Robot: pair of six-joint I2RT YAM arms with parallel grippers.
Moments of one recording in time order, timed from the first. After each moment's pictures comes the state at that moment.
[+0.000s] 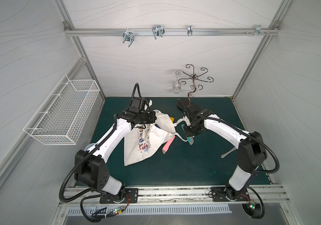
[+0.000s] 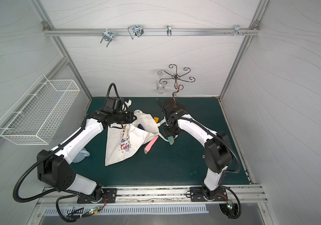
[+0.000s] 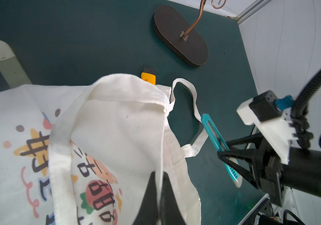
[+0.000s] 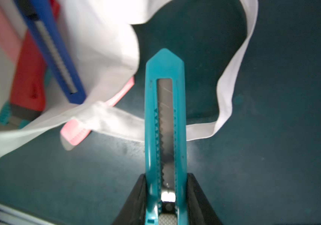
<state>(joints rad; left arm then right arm) -0.35 1.50 1.33 -0.65 0.31 -0.37 0.66 1.72 1.44 -0.99 -0.08 0.26</state>
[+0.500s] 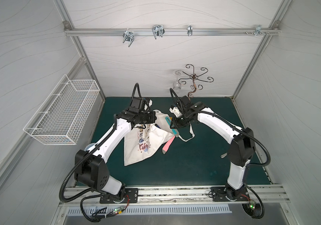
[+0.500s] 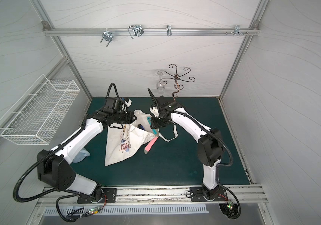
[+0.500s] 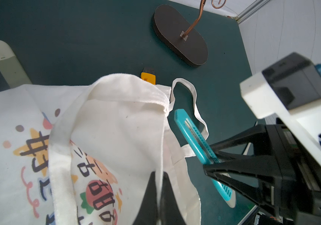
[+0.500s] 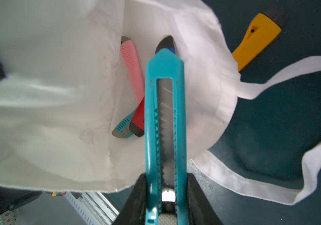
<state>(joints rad) -0.35 1.50 1.33 -0.65 0.31 -0.37 0.69 1.93 1.79 -0.97 -0.36 0.23</state>
